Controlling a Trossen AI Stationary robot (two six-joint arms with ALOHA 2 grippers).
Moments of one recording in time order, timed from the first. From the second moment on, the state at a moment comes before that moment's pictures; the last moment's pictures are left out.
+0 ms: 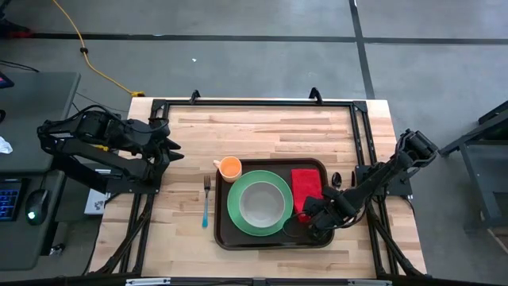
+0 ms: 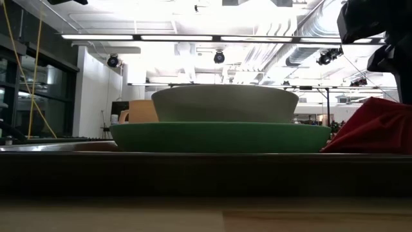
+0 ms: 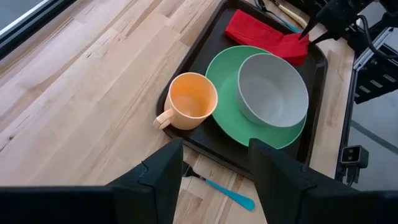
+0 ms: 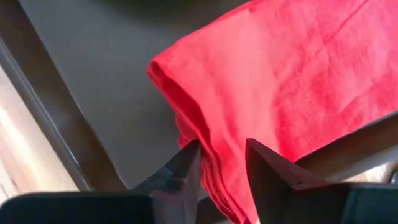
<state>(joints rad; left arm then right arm) -0.15 0.81 1.26 -1.23 -0.23 -0.63 0.63 1.58 1.02 -0.86 0.15 1.05</state>
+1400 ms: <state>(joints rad) -0.15 0.81 1.26 -1.23 -0.25 -0.63 0.57 1.72 1.02 -0.79 0.10 0.95</state>
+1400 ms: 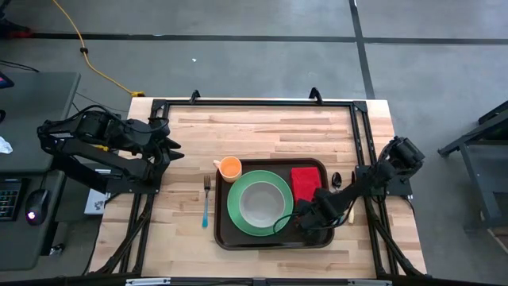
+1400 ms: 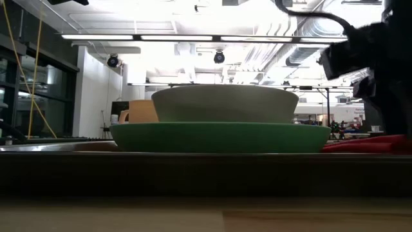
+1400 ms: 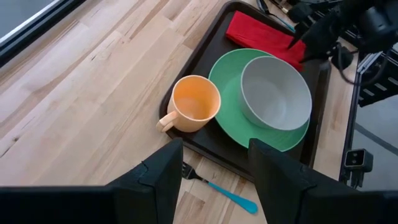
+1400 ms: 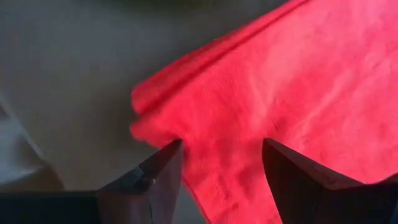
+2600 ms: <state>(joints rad) -0.15 0.82 1.26 -1.23 -0.26 -0.63 0.49 1.60 1.02 -0.90 -0.02 0.98</state>
